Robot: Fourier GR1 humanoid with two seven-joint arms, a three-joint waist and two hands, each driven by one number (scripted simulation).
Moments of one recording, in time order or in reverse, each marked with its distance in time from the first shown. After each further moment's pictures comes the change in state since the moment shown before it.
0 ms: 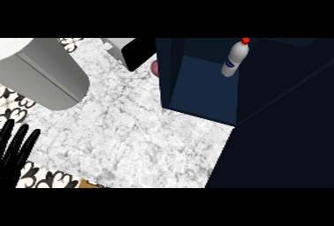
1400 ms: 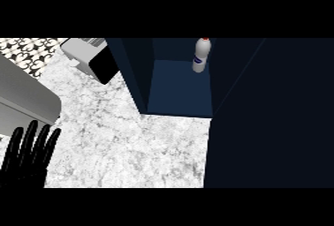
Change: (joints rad) left arm -0.035 -0.158 -0.109 0.013 -0.088 0.229 -0.029; right arm 0.420 0.062 0.008 -0.016 0.021 0.058 -0.172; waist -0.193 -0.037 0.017
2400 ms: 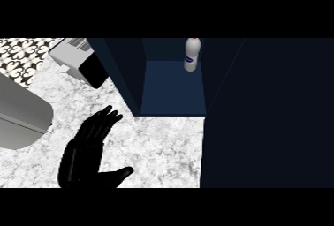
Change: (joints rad) left arm -0.314 -0.220 -0.205 0.186 -0.184 0.217 0.038; right arm 0.083 0.028 -0.249 0.002 -0.041 0.111 -0.112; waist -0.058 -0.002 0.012
